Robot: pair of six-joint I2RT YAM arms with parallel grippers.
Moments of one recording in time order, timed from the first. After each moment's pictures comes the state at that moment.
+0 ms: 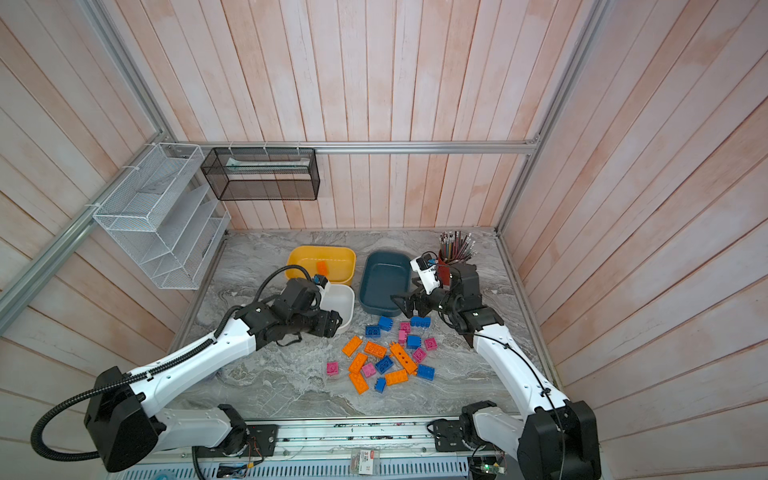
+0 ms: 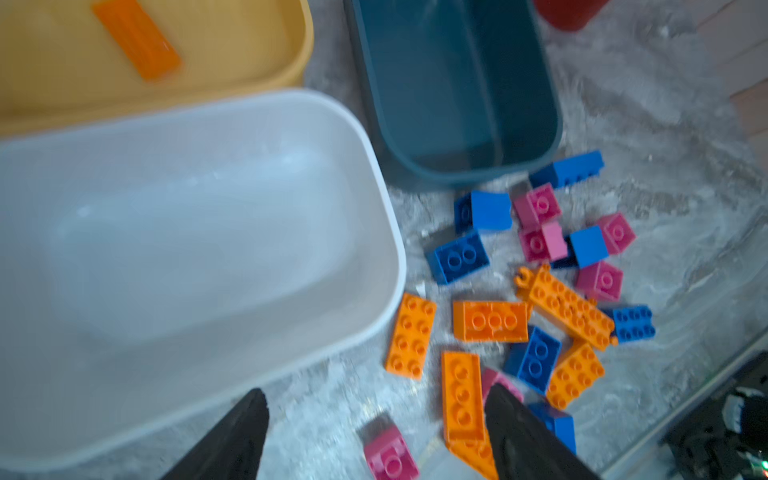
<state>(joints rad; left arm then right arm) -0.76 1.29 0.96 -0.61 -0.02 -0.42 0.25 1.13 0.79 -0.15 -0.65 -0.03</state>
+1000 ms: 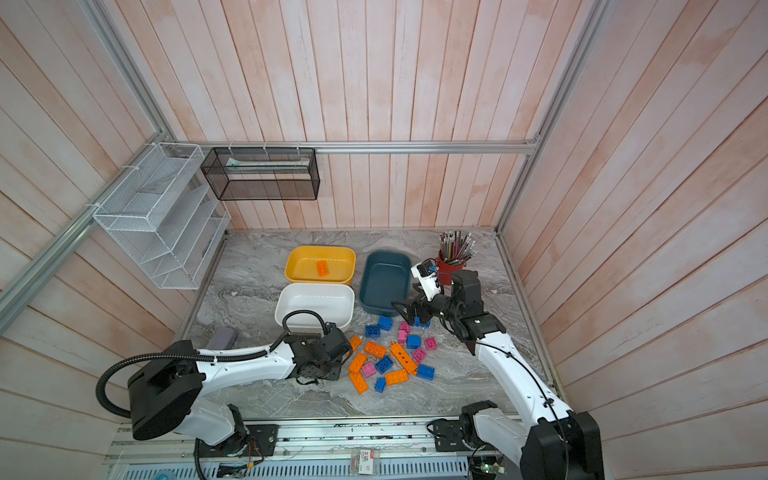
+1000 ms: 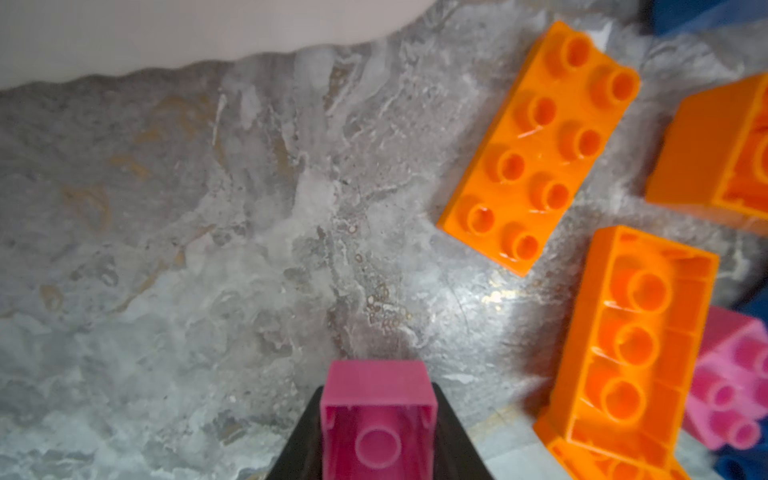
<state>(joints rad) -1.00 1.51 0.80 -0.60 -0.18 -0.79 0.25 1.08 0.73 -0.15 -0.65 -0.05</state>
